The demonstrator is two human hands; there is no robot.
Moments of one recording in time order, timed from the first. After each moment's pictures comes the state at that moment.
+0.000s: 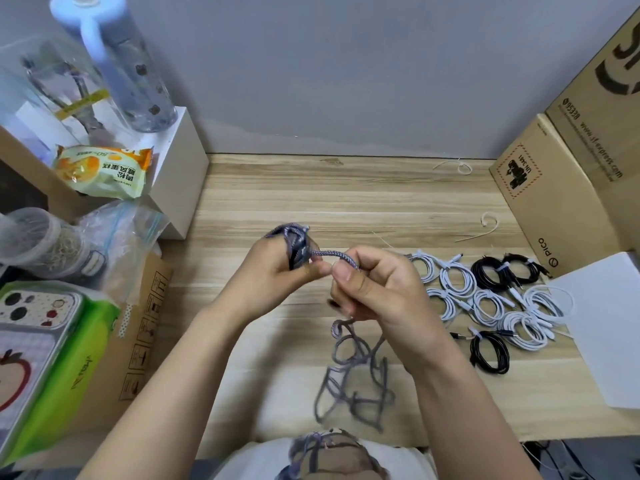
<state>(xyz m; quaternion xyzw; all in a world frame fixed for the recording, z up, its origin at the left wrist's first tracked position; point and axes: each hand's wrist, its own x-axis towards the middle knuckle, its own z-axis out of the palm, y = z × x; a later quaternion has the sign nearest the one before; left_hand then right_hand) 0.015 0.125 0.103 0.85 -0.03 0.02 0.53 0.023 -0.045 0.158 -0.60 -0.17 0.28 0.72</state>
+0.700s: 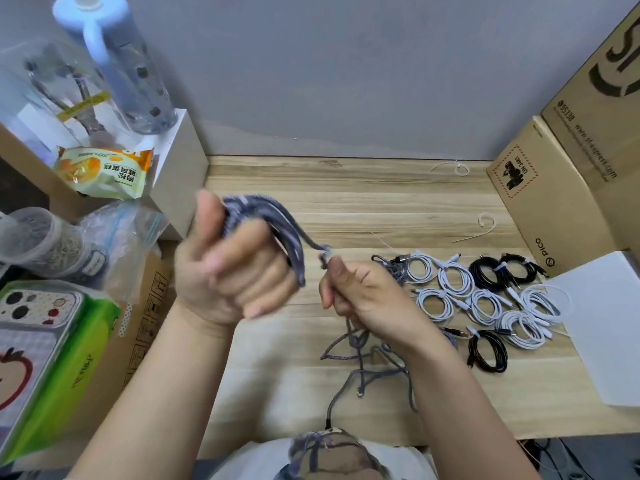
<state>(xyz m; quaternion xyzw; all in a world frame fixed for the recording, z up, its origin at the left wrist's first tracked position) 0.001 0.123 0.165 0.11 -0.32 -0.26 0.91 0.029 -0.041 0.141 -0.68 -0.16 0.34 0.62</state>
